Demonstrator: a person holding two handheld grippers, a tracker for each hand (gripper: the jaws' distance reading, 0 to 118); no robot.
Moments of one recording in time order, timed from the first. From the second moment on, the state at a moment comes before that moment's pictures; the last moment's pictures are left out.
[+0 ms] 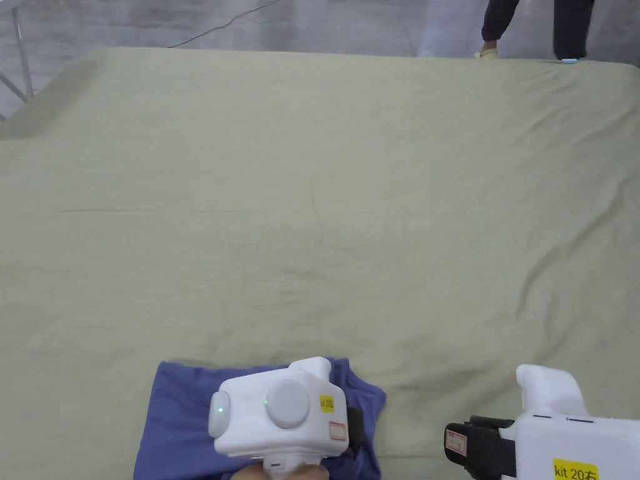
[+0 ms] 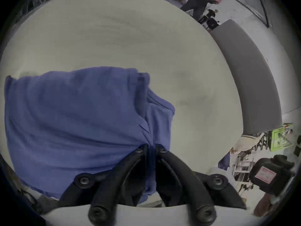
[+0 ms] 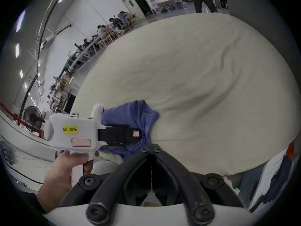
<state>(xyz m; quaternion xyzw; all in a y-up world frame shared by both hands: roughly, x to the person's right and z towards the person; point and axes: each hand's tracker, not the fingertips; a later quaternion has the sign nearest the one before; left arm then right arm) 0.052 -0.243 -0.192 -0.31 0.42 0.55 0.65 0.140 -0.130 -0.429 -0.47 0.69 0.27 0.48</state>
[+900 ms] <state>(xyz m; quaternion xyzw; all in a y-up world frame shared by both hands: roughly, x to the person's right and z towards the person) 0.076 -0.177 0.067 -0.17 0.49 0.56 0.64 0.046 -0.265 -0.303 -0.49 0.71 0.37 0.36</state>
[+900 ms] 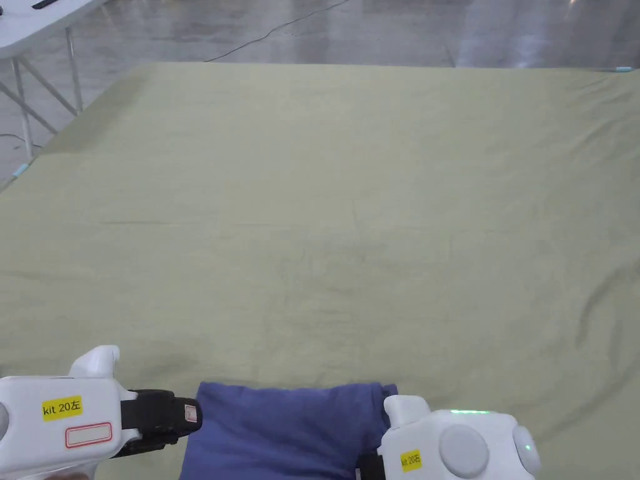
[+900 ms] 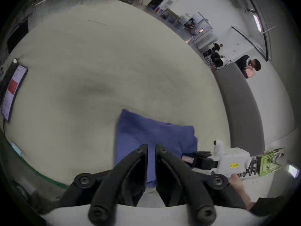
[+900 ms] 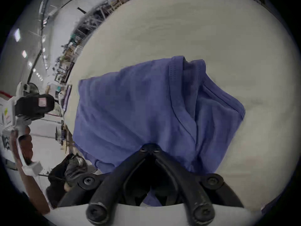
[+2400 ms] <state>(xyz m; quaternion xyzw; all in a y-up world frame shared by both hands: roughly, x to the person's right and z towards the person) 0.065 -0.225 0.074 -0.17 0.42 0.57 0.68 0.065 -0.207 -0.324 -0.59 0.66 0.25 0.38</state>
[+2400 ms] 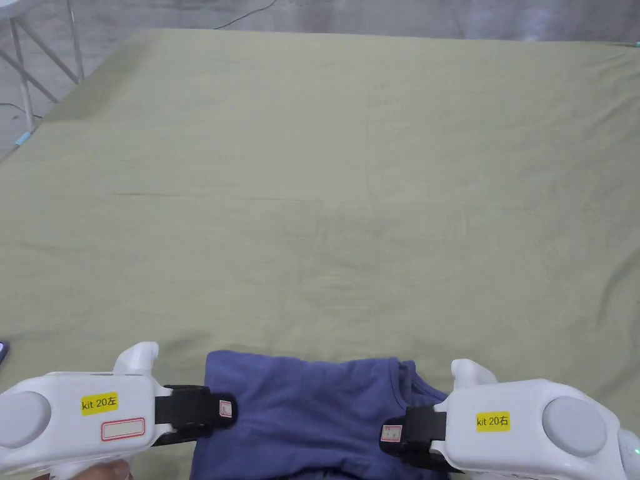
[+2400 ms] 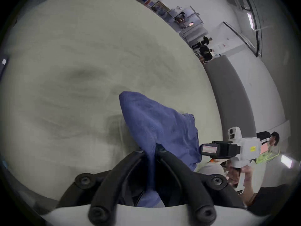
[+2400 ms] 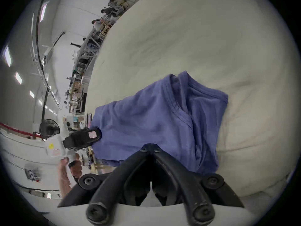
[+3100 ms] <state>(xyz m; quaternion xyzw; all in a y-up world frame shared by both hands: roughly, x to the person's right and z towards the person) 0.061 -0.170 0.206 -0.30 0.55 0.50 0.60 0.056 -0.167 -0.174 -0.50 0.71 0.31 0.38</state>
